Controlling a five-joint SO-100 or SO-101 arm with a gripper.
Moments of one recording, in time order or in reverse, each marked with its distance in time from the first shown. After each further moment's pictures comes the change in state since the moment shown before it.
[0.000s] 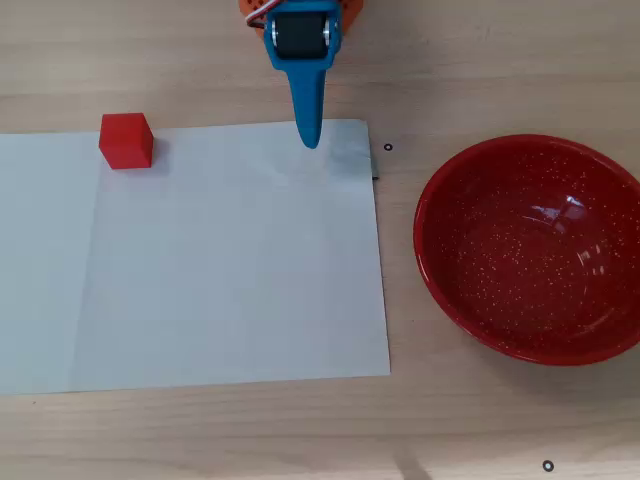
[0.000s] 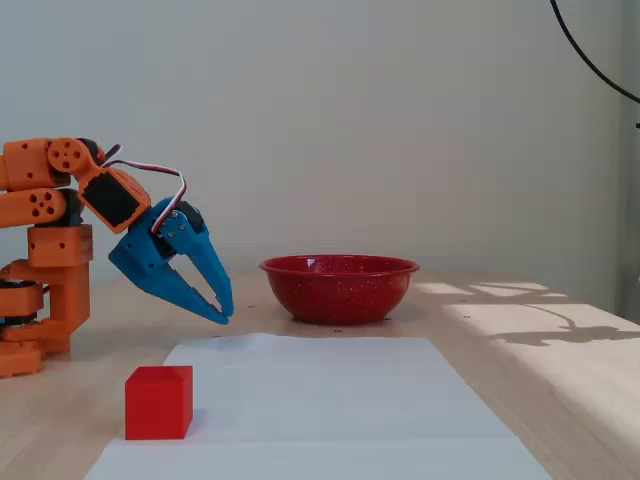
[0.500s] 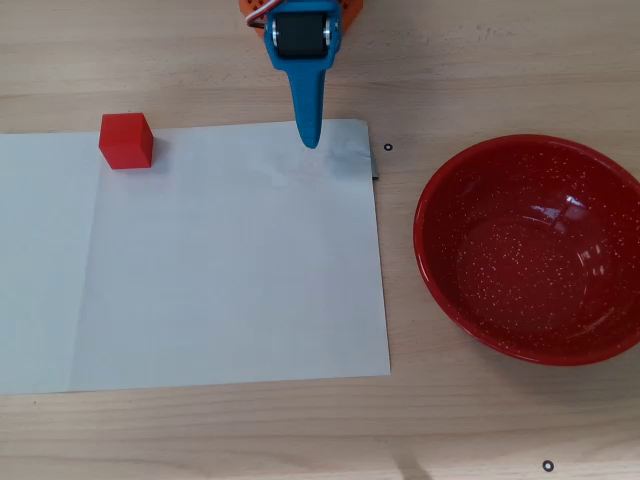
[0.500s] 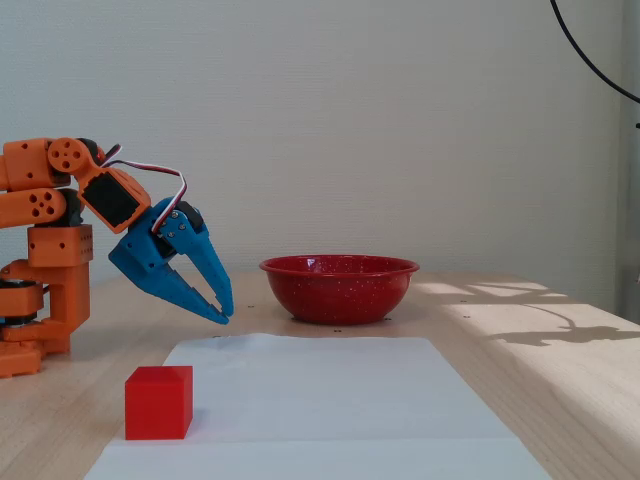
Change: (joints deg) arm 0.0 0.0 0.0 0.0 0.5
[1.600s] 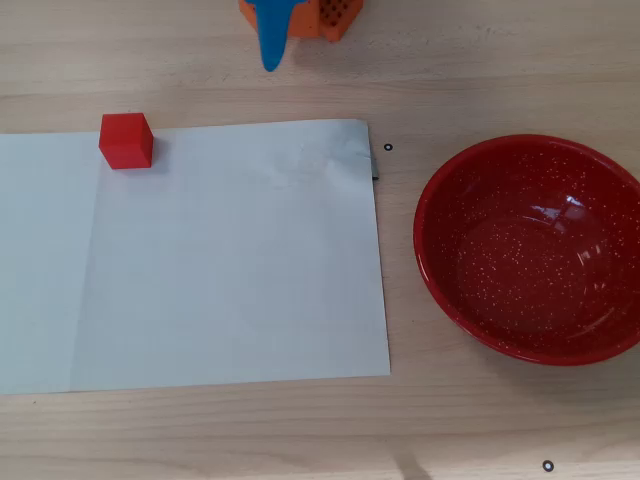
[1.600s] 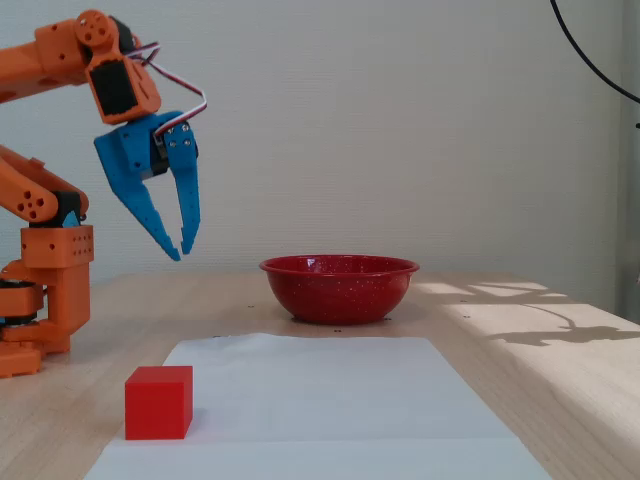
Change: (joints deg) arm -10.5 -41.7 -52.8 32.6 24.8
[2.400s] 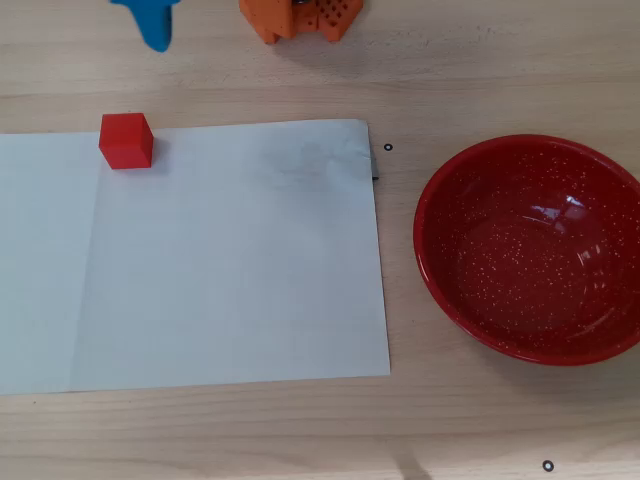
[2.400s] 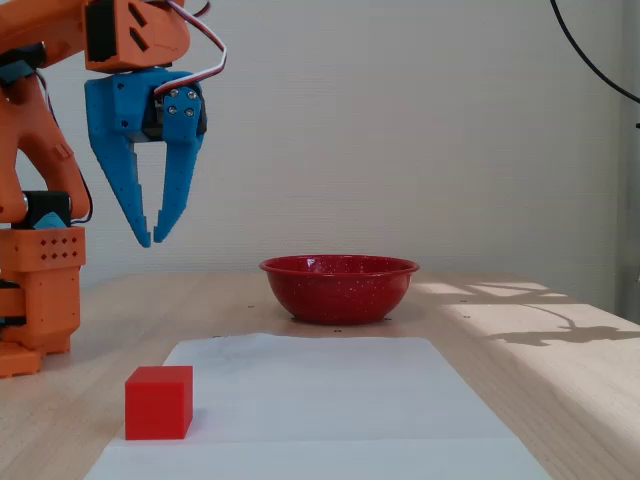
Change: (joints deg) arm -27.9 -32.8 -29.5 9.8 20.5
